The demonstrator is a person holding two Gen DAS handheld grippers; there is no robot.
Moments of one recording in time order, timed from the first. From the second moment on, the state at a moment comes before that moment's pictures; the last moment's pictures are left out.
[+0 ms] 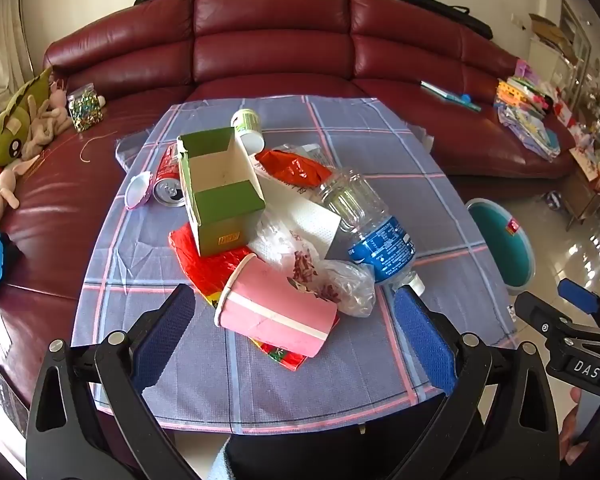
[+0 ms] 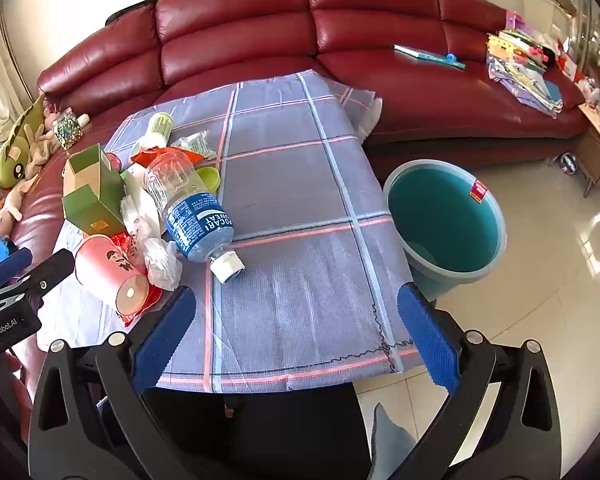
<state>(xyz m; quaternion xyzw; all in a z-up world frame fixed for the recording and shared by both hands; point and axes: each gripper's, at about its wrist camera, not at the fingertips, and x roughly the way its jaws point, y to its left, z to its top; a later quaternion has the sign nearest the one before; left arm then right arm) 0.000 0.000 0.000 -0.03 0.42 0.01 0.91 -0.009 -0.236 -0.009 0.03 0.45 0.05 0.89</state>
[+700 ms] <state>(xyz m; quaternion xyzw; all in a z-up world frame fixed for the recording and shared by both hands) -0.001 0.006 0.000 -0.03 0.42 0.03 0.90 -0.008 -0.240 -0.014 0.03 0.45 0.05 0.89</state>
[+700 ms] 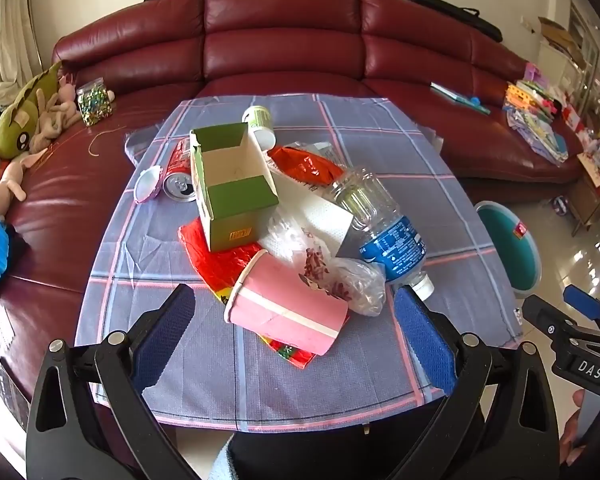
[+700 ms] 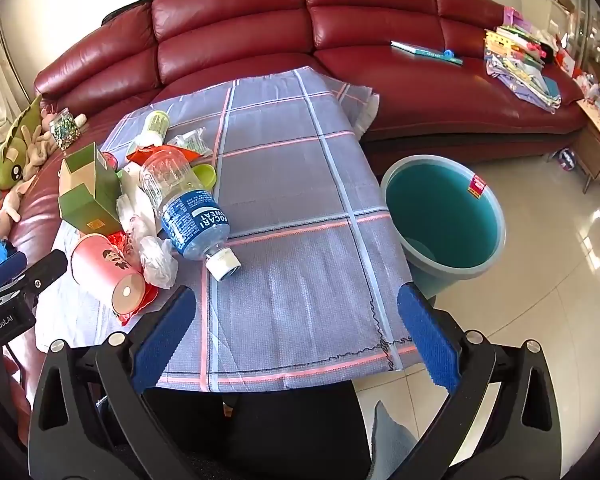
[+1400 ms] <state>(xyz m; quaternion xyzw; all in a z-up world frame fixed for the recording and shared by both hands) -0.001 0.007 0.000 -0.03 0.42 0.04 0.91 -0.006 -0.238 -0.015 0.03 0.46 0.05 0.89</state>
